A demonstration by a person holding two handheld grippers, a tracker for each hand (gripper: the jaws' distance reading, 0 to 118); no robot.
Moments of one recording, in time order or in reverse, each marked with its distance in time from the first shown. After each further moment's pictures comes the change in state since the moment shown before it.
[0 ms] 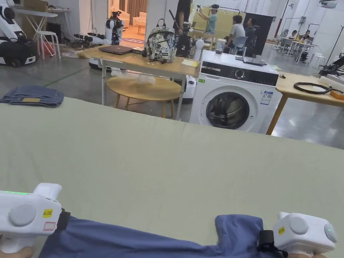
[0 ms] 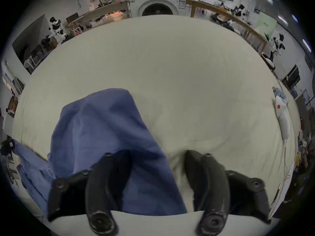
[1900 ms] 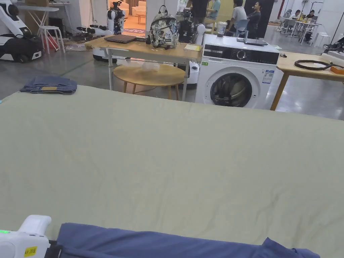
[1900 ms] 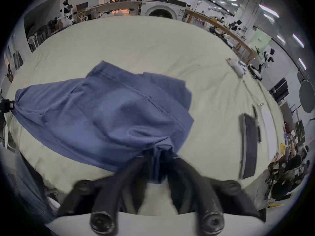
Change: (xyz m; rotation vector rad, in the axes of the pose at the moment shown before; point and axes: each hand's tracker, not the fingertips) left arm -0.051 -0.174 0.061 -0.085 -0.044 -0.027; right arm 0.003 -0.284 0.131 0.048 -0.139 0.122
